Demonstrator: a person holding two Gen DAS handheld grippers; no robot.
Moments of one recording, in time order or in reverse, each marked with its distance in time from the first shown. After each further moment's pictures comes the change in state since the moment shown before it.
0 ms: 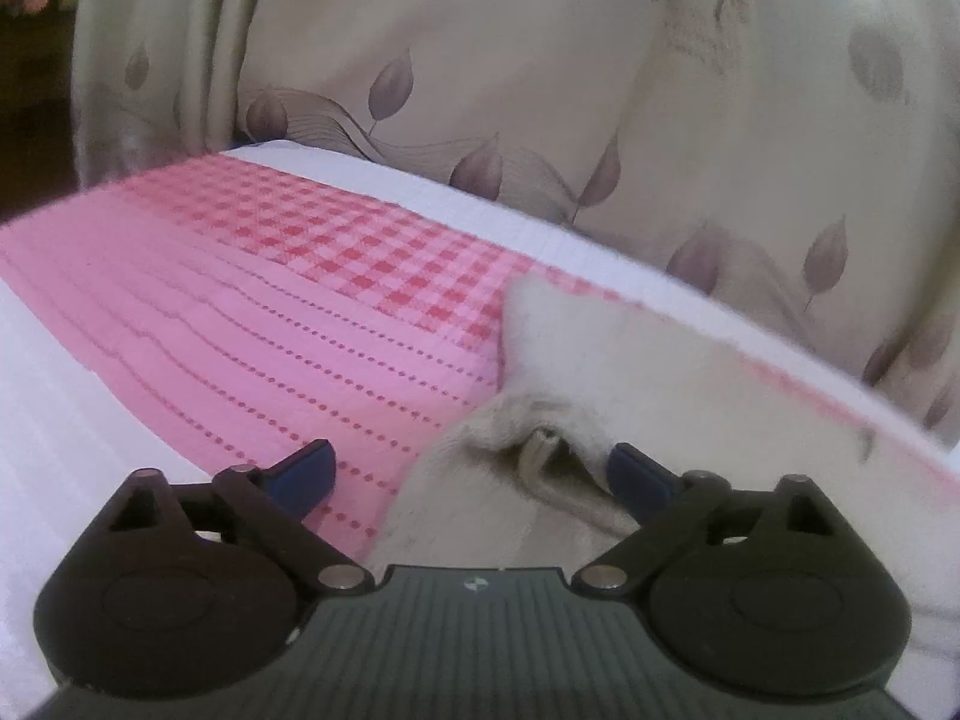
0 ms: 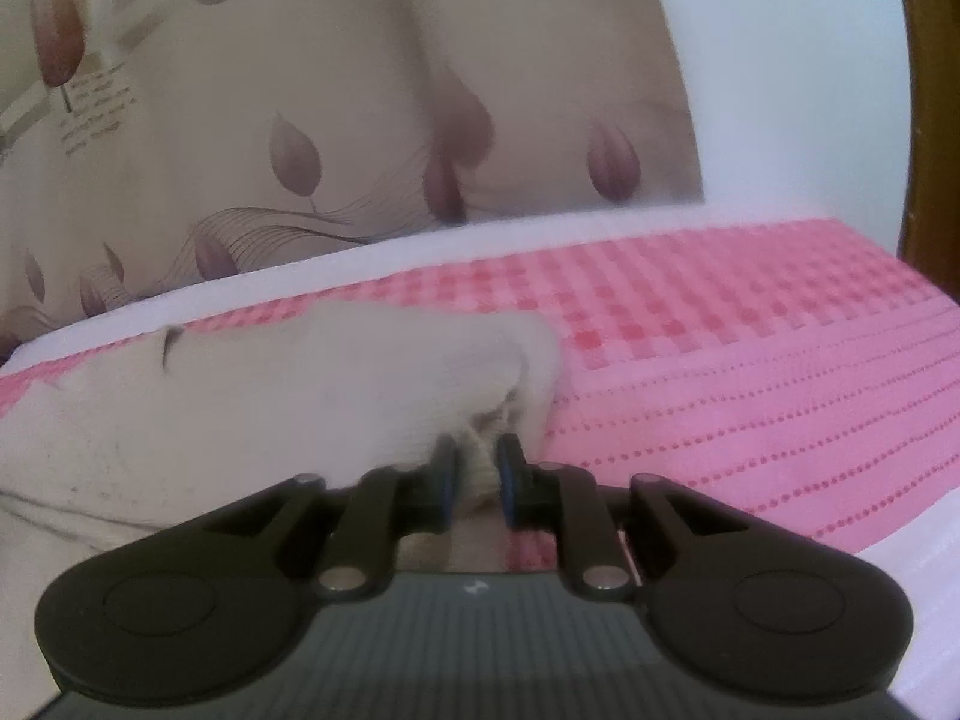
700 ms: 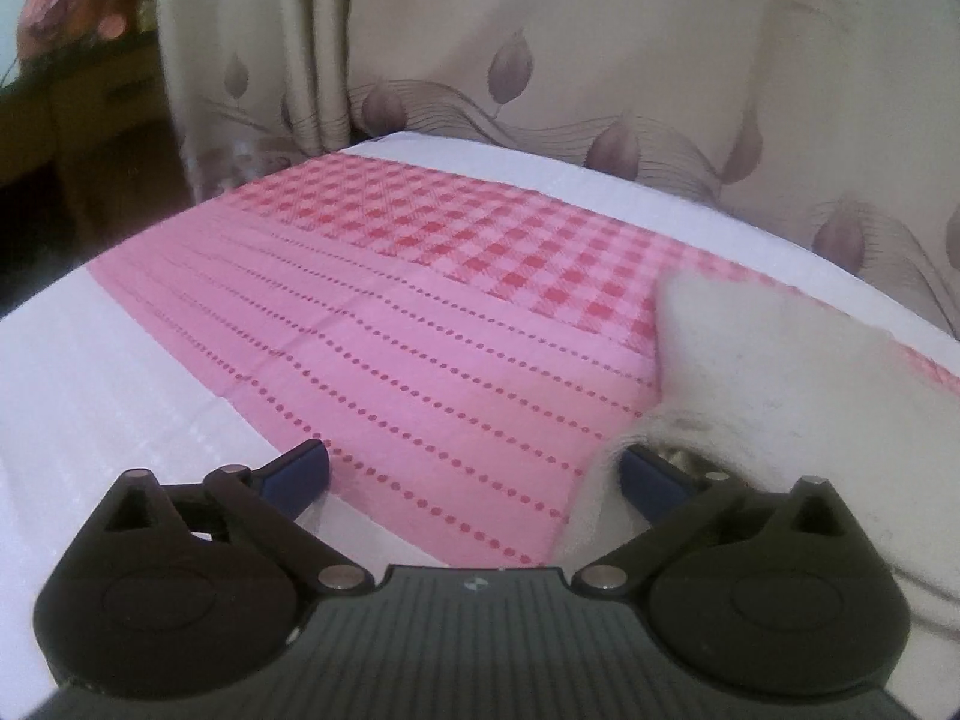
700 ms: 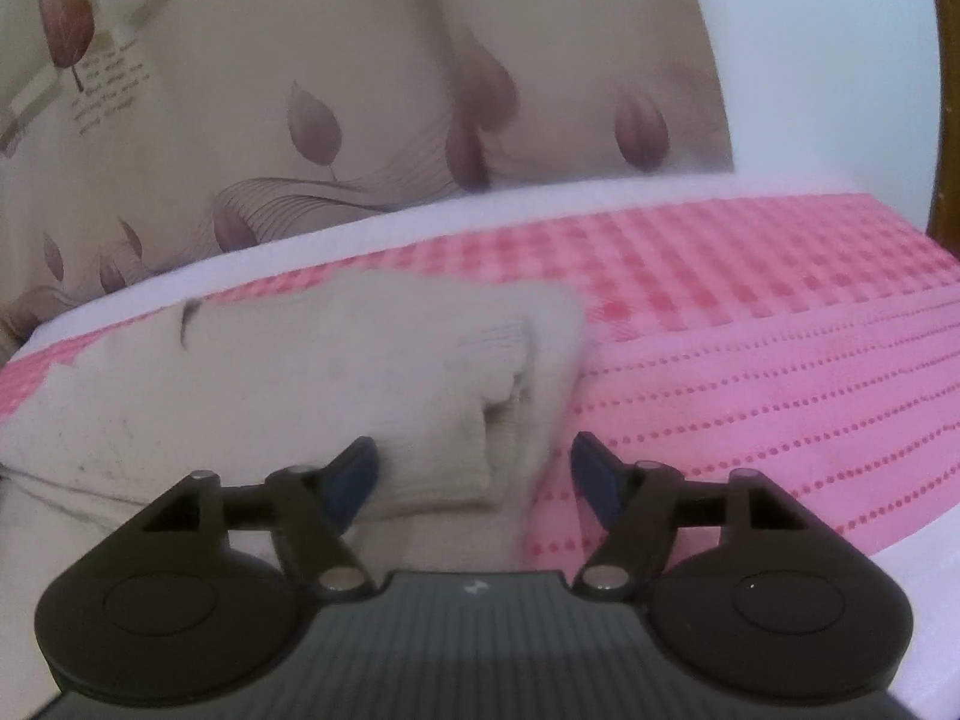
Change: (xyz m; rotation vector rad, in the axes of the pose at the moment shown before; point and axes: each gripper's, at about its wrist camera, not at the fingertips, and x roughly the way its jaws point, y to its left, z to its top) left arm 0.011 0.020 0.014 0.006 0.054 0.286; right arm 0.009 0.001 0.003 -0.006 0.084 0.054
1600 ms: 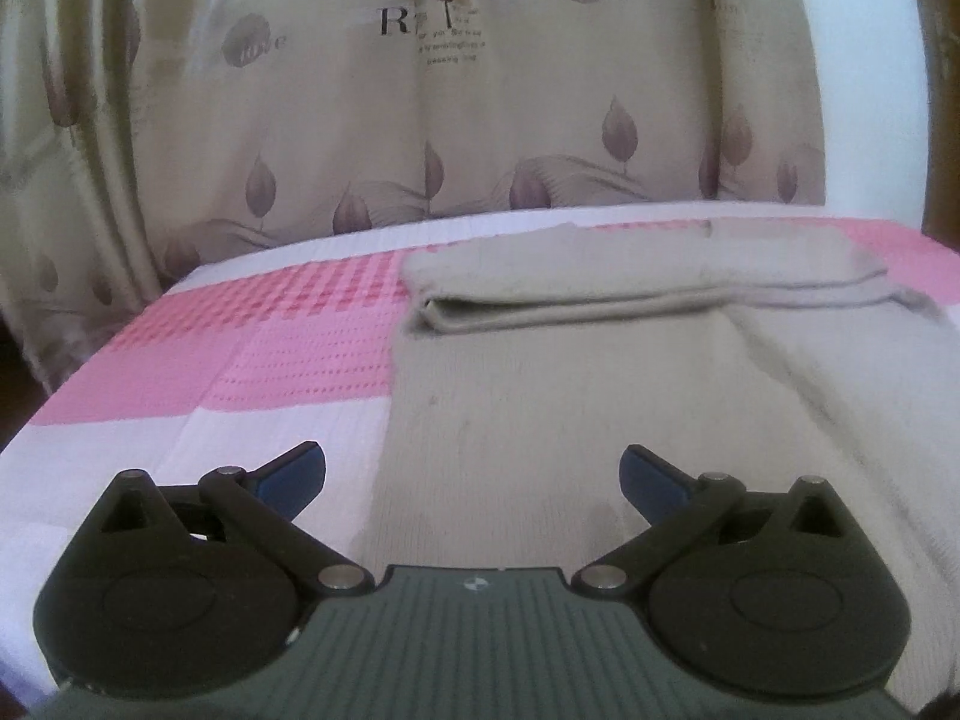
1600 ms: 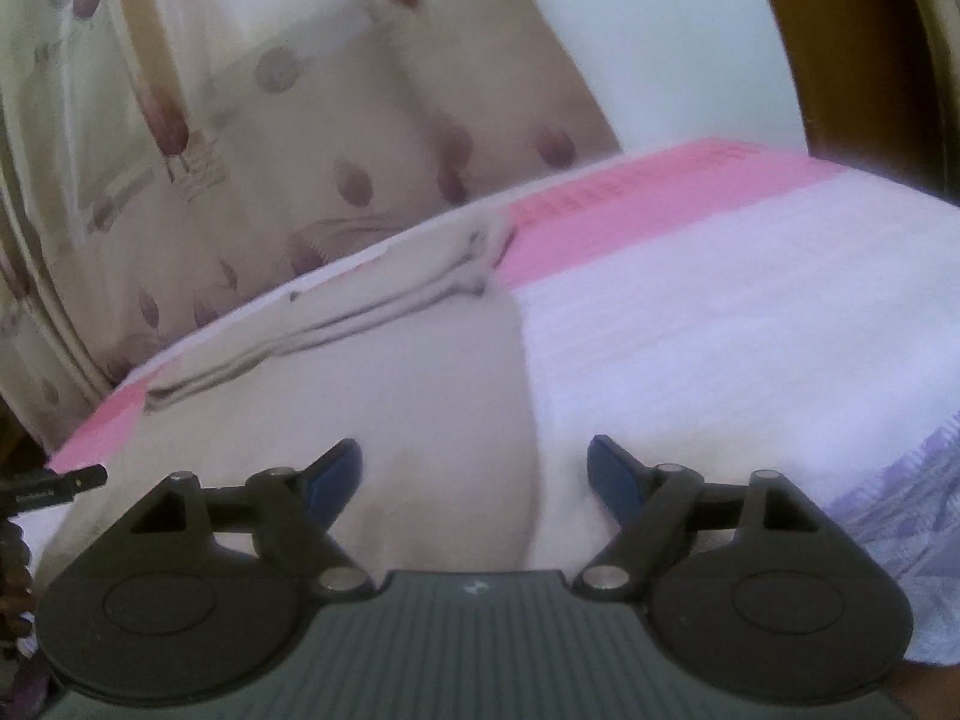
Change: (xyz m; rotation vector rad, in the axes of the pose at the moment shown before) left arm -0.138 0.043 -0.105 0.486 -0.201 -0.397; right arm -0.212 -0.012 -0.165 0.165 -0.151 0.052
